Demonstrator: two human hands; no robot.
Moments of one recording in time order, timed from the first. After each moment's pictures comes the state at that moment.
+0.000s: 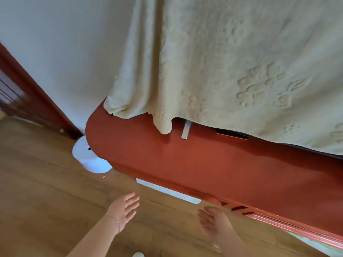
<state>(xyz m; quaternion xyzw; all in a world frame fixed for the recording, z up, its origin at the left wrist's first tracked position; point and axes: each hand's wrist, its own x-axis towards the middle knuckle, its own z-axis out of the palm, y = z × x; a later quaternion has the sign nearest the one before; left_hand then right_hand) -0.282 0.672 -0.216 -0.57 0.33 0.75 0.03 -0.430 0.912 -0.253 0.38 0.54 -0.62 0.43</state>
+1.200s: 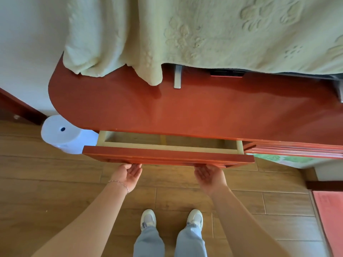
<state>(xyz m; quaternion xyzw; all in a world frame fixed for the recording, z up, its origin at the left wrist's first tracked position) -0.284 0.645 -0.284 -0.59 0.16 0.79 -0.01 -0.376 0.889 -0.299 0.46 0.38 -0.75 0.28</state>
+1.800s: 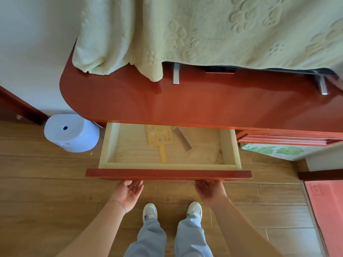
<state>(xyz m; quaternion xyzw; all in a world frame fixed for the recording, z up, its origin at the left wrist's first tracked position) -0.201 0.666 -0.278 -0.60 0.16 0.79 0.04 -0.297 0.917 -0.277 0.44 0.44 -0.72 0.32</state>
